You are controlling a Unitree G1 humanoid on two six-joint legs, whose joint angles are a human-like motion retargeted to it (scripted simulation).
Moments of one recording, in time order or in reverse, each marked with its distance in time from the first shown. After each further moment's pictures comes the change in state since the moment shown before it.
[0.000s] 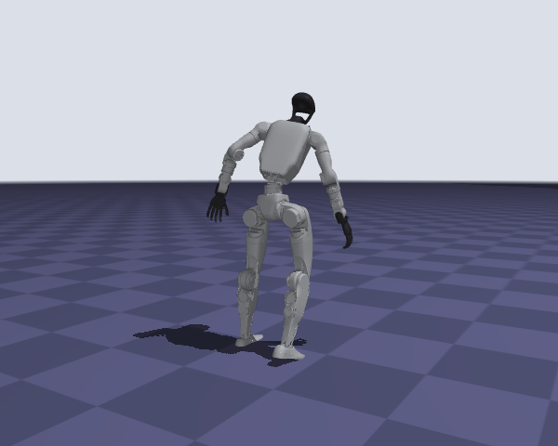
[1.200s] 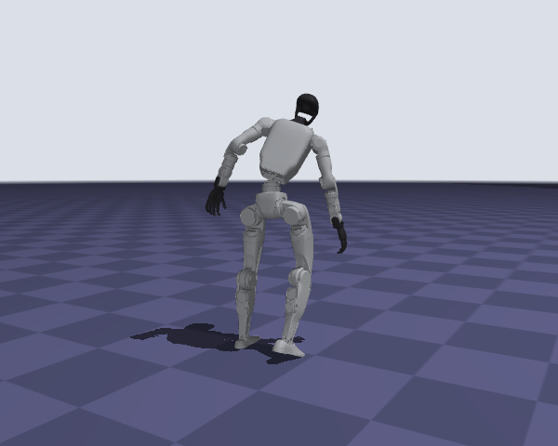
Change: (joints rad) left arm 0.049 -0.118 0.054 -0.053 -0.122 -0.006 0.011; right arm 0.046 -0.043 -0.080 0.033 -0.019 -0.001 -0.021; waist 0.031 0.150 -0.024; left_leg 0.023 -0.021 0.014 0.000 -0.021 -0.012; right_leg -0.037 -0.032 -0.128 0.079 0.048 0.021
